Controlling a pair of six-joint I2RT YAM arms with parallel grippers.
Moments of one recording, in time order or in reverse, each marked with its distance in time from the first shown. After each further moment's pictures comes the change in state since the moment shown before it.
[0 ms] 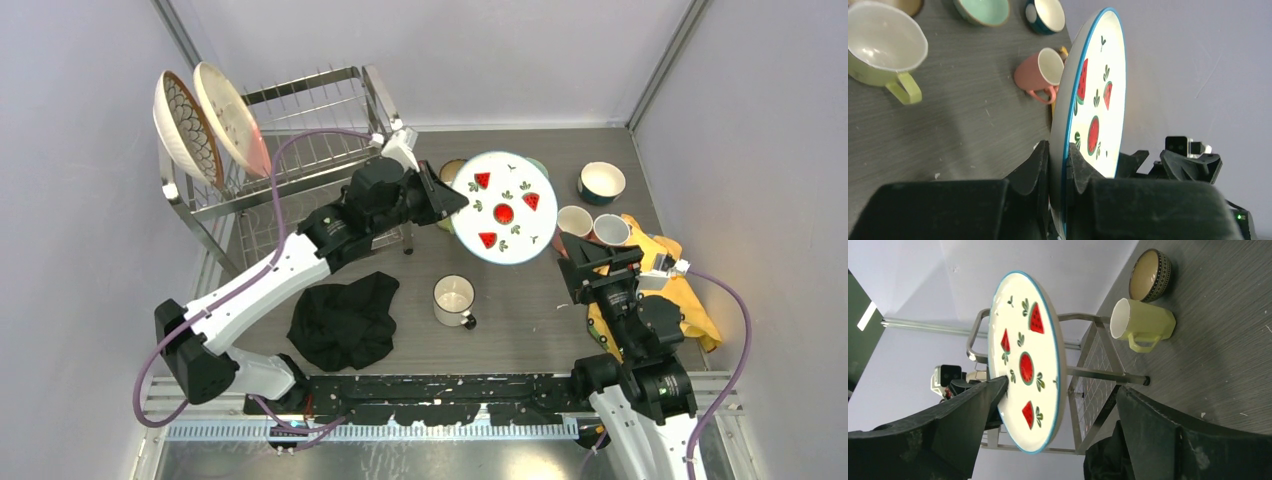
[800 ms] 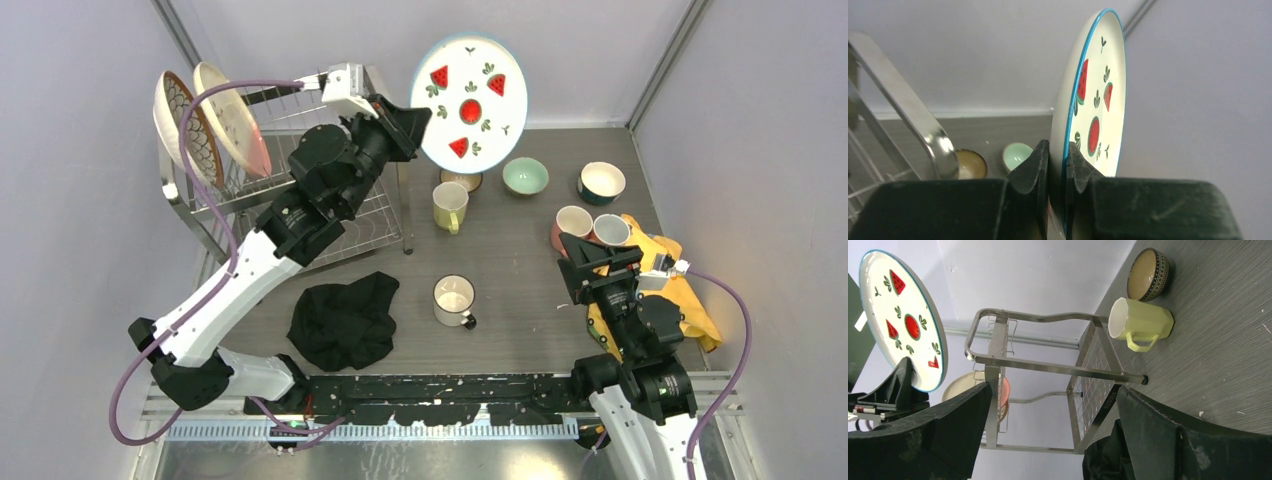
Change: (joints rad) left arm 0.000 -0.057 0.238 0.151 -0.355 0.375; right arm 0.000 0.000 0.001 -0.008 0.001 -0.004
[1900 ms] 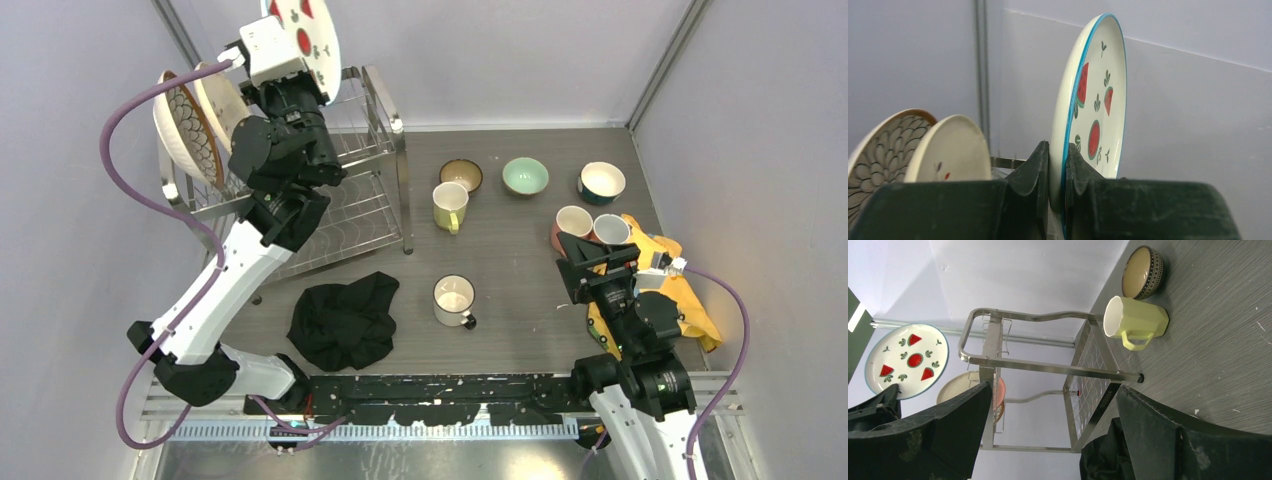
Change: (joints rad) left arm 0.071 0.033 0.145 0.444 -0.692 0.949; right arm 0.000 0.023 -0.001 0.001 -0.005 -0.003
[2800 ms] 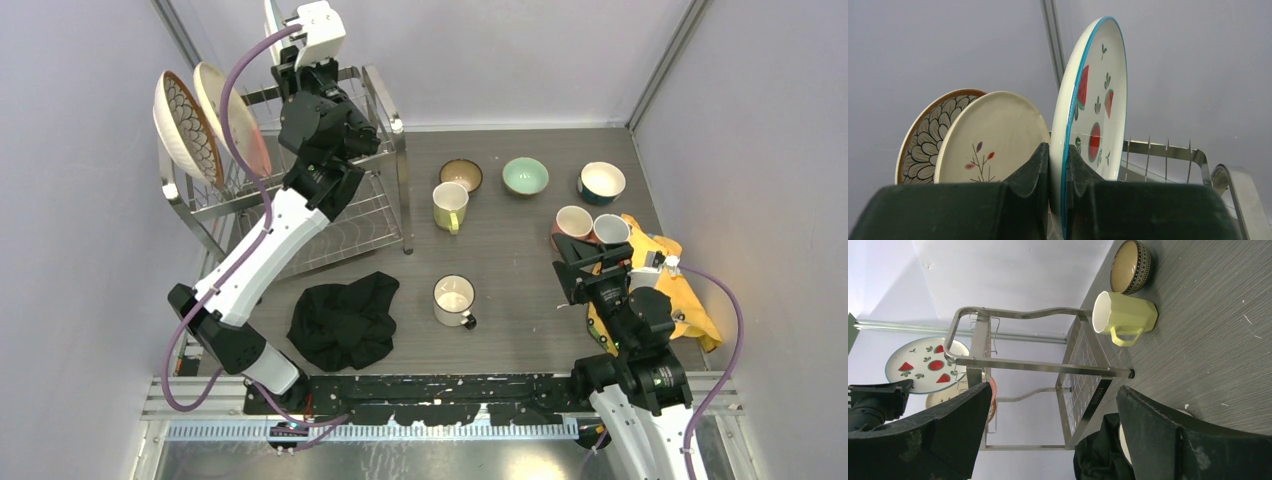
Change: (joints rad) left arm 0.068 0.200 0.072 0.159 -0.254 0.409; right arm 0.000 0.019 -0.025 0.001 -0.011 -0.001
